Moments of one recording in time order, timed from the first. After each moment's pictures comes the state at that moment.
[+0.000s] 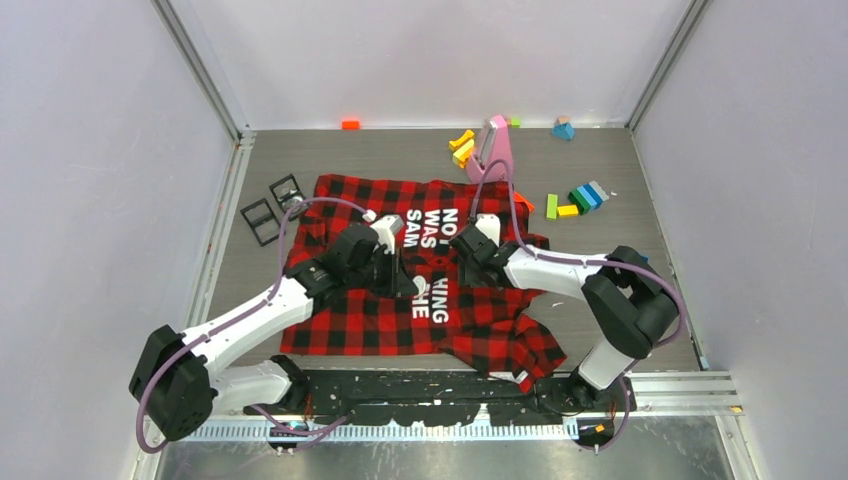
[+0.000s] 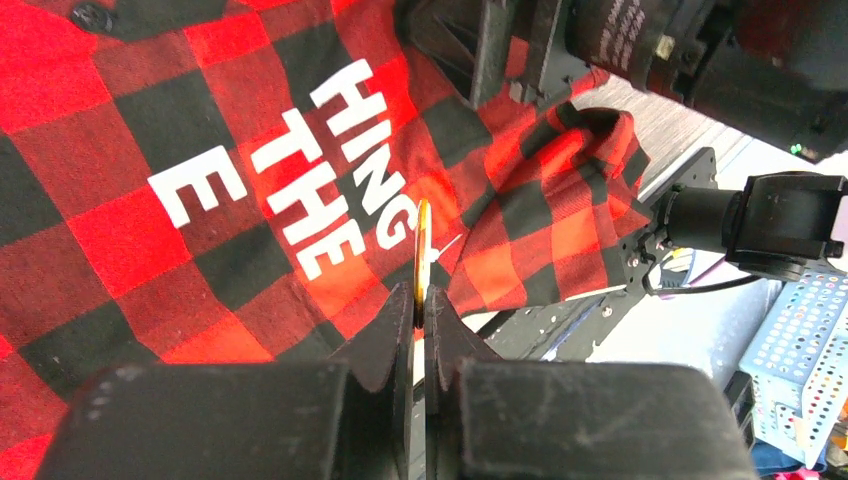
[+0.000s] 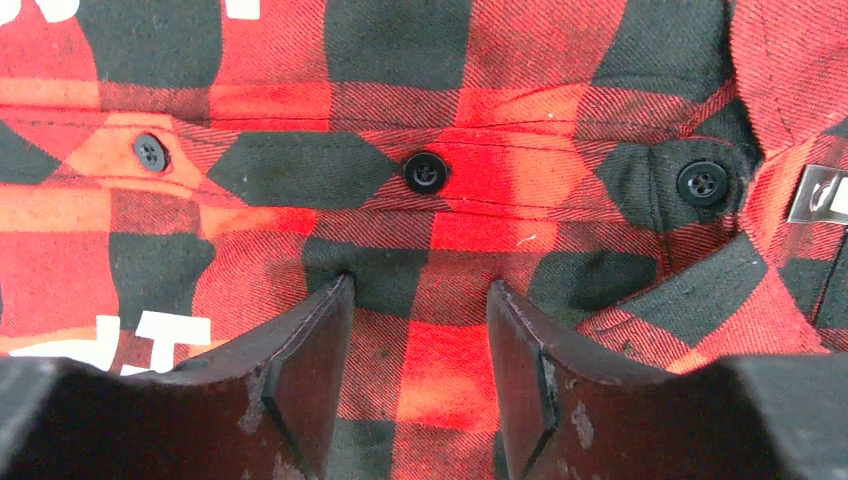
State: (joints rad) left arm -0.71 1.14 0.74 -0.29 0.27 -0.59; right arm 0.77 1.63 0.87 -0.35 0.38 0.70
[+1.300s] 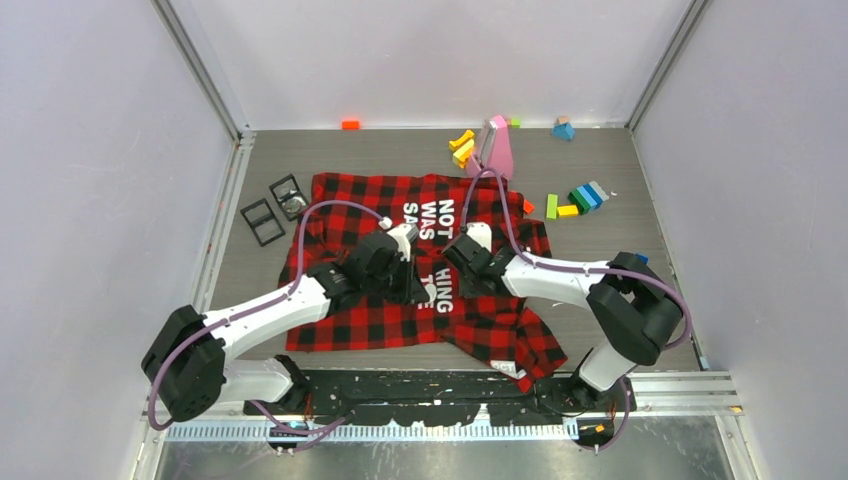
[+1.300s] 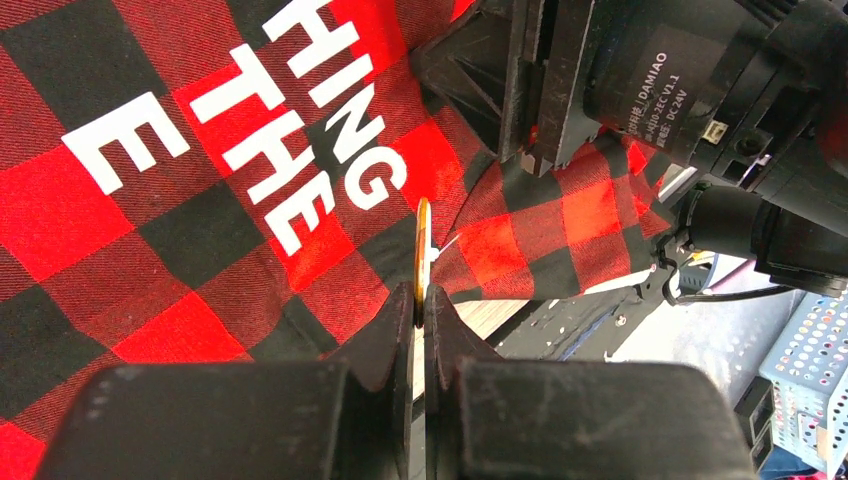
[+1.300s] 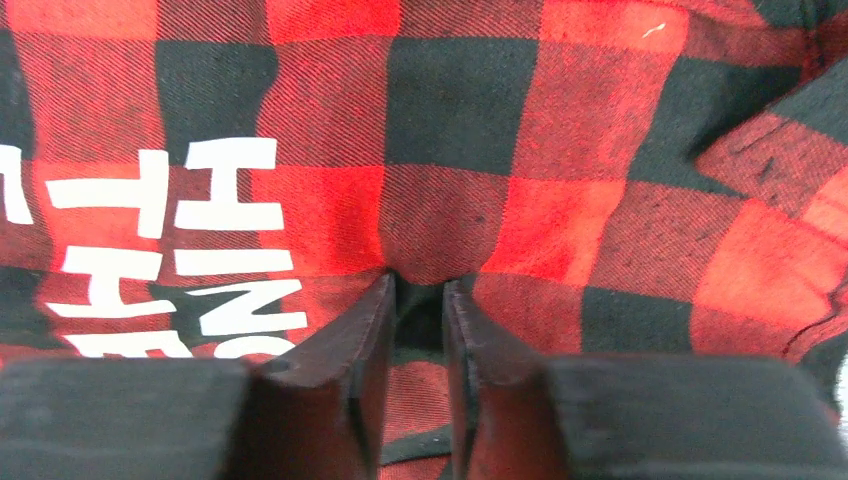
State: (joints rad) left arm -0.81 1.24 0.73 -0.21 0.21 -0.64; right arm 0.84 1.60 0.87 -0.36 0.34 0.68
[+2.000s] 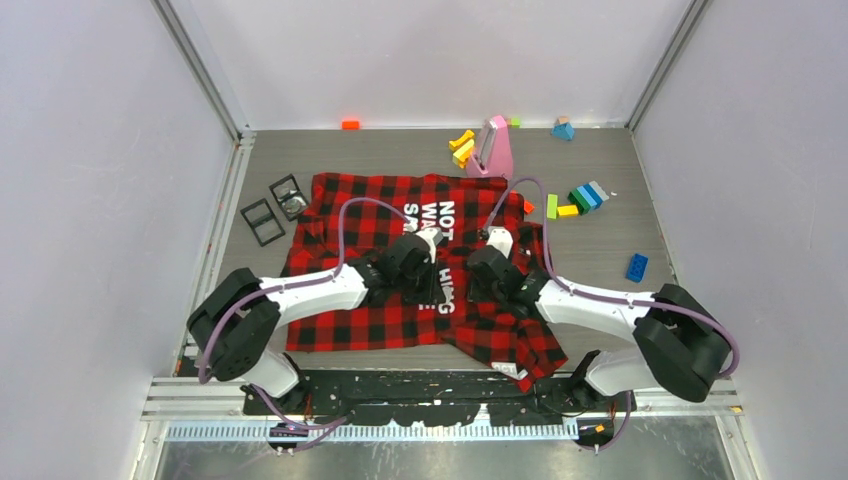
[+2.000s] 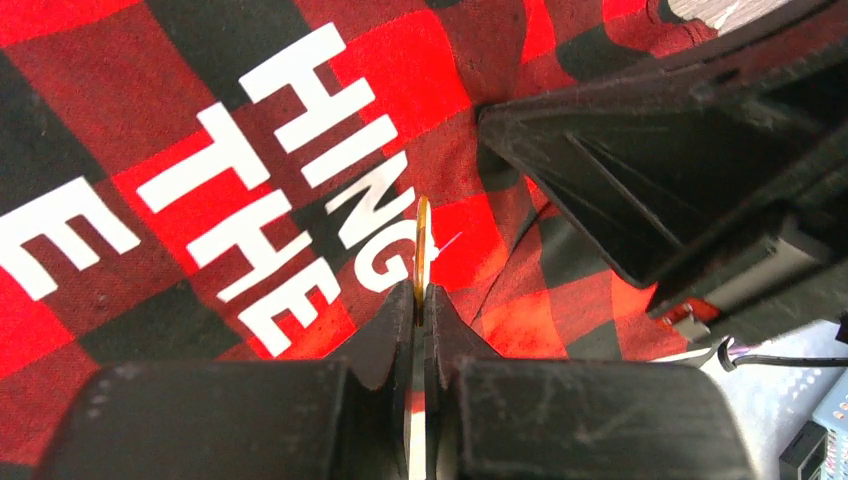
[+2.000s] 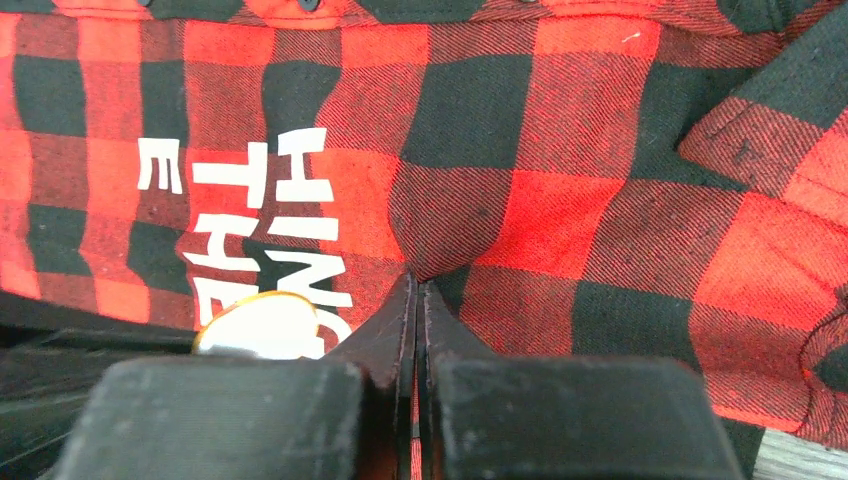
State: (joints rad) left arm -0.88 1.50 0.82 -0.12 0.13 -0.65; right arm 0.84 1.36 0.63 -0.12 0.31 0.75
